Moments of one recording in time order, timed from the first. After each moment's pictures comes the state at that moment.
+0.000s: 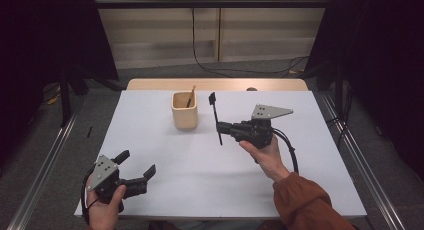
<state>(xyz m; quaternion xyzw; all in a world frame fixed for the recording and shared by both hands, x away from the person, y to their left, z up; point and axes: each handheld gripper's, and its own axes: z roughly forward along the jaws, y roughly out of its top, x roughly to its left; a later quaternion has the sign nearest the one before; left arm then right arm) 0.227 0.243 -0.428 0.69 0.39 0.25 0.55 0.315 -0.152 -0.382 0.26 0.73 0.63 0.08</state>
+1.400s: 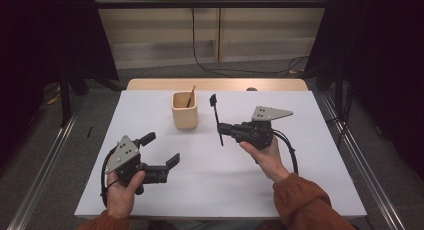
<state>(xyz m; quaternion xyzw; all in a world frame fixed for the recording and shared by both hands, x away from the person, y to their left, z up) 0.251 0.183 -0.383 0.71 0.29 0.21 0.61 0.316 -0.156 -0.388 0.26 0.73 0.62 0.08</state>
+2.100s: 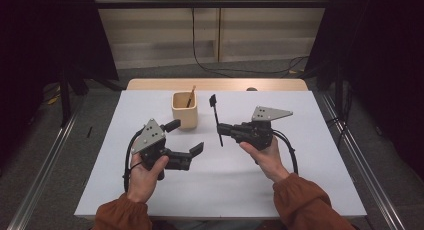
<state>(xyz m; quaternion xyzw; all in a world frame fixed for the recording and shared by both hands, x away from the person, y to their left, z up) 0.276 0.134 -0.363 0.72 0.25 0.17 0.62 0.316 -0.155 -0.389 0.26 0.73 0.63 0.08</state>
